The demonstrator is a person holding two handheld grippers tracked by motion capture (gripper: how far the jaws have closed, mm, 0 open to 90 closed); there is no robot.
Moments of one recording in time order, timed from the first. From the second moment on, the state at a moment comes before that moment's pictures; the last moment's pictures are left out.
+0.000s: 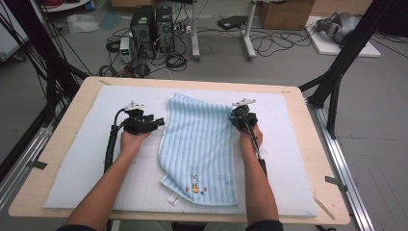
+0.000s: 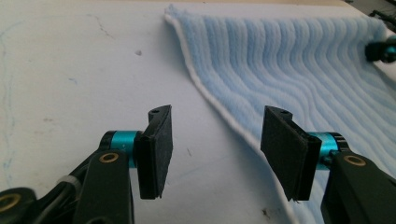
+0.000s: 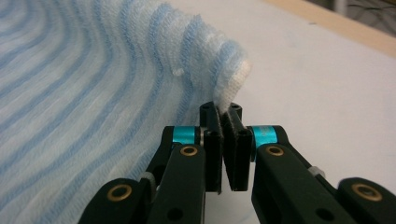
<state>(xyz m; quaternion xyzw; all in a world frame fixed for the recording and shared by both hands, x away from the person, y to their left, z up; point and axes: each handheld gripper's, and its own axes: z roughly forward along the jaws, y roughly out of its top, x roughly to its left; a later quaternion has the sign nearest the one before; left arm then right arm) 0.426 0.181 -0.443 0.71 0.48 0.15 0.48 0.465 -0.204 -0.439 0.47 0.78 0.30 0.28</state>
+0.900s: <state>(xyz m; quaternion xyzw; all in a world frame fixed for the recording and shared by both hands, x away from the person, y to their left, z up) 0.393 0.132 -0.451 0.81 0.38 0.13 0.43 0.397 -0.213 -0.440 0.42 0.83 0.34 0.16</state>
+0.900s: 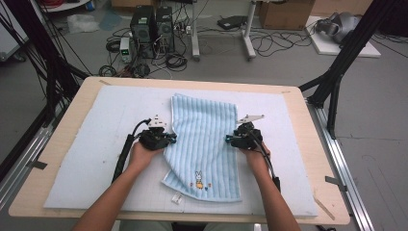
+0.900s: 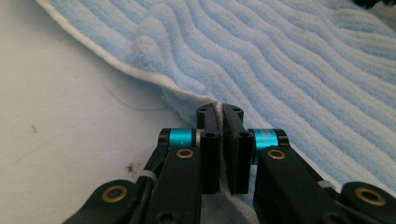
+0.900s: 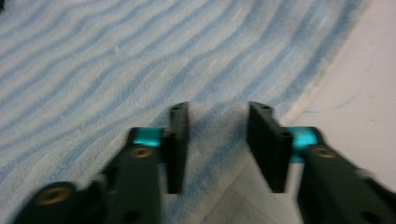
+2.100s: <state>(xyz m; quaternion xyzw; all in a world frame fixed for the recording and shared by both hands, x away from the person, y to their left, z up) 0.347 0.187 -0.444 0.75 0.42 0.15 0.50 0.345 -0.203 -0.430 0.36 0.83 0.38 0.17</state>
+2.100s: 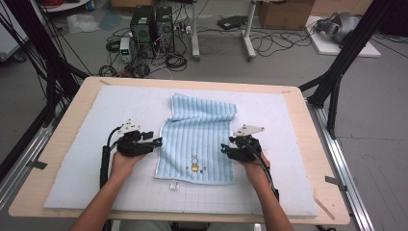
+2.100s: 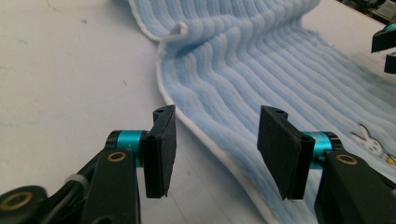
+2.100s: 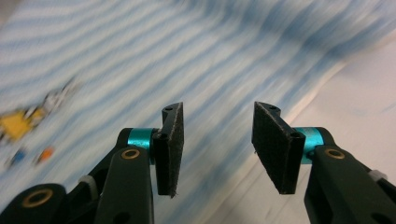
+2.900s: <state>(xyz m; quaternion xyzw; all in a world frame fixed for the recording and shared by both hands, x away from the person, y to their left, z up) 0.293 0.165 -0.450 0.81 0.36 0.12 0.46 0.291 -0.218 -0.440 0.36 0.82 0.41 0.15</state>
